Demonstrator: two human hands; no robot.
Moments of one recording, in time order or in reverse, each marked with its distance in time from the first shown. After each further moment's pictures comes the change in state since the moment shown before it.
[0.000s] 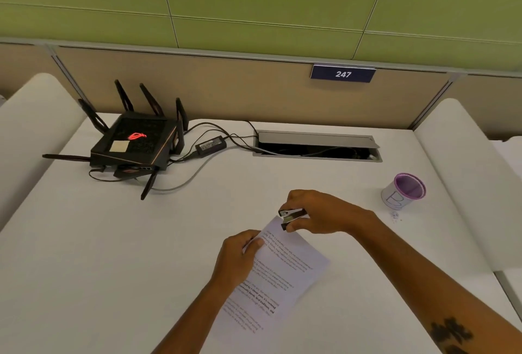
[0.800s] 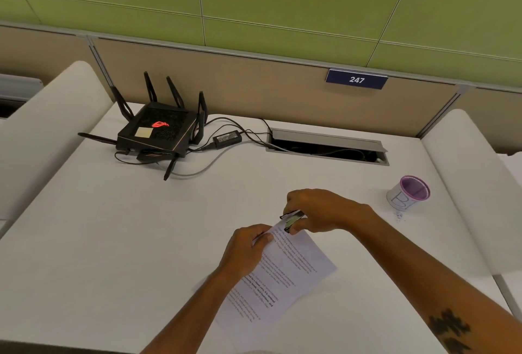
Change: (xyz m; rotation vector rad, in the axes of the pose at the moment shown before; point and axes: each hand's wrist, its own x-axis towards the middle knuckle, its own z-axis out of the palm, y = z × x) left_hand -0.032 -0.010 -0.010 0.036 -0.046 0.052; right_hand -0.012 -0.070 -0.001 -0.219 -0.051 -0.031
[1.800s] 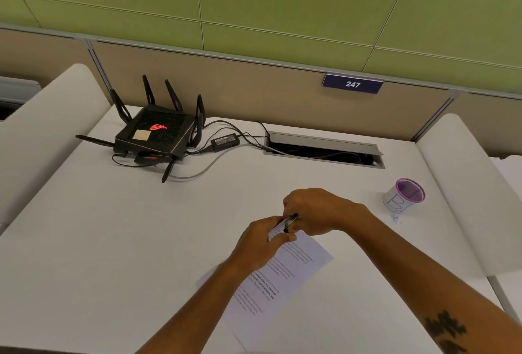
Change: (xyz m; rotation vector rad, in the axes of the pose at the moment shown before) left_hand 0.013 0.036 0.010 -0.046 -0.095 0.058; right_hand -0.010 -0.026 -0.019 -0.136 -0.017 0.009
